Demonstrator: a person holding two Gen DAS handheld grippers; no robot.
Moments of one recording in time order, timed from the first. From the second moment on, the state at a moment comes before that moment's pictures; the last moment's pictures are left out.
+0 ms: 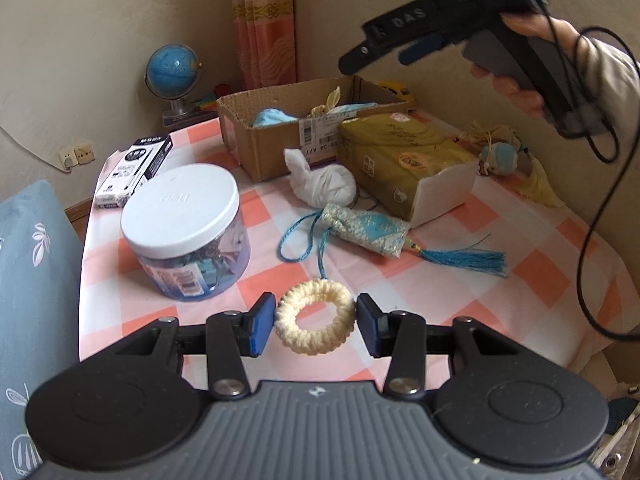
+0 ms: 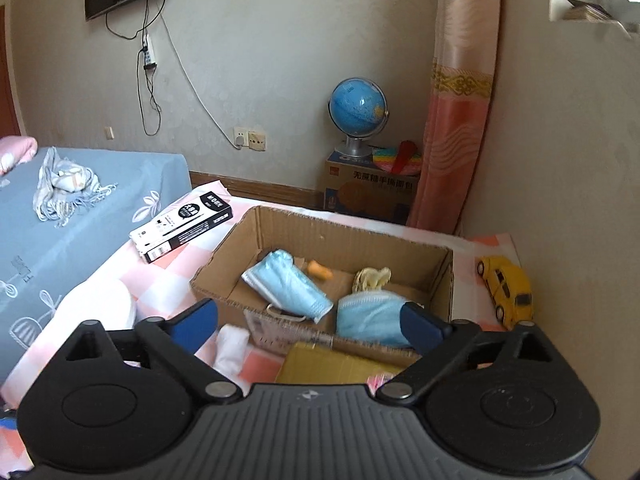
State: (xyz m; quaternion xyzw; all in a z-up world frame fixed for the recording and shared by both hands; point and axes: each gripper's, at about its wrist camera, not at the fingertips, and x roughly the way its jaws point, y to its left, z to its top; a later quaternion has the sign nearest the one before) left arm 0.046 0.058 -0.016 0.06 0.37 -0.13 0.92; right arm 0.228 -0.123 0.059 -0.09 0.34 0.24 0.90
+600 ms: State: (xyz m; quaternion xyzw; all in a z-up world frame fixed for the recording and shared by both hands) left arm 0.106 0.036 0.032 0.09 0.33 -0.15 0.93; right arm 0.090 -0.180 0.018 -0.08 0.36 0.16 0.92
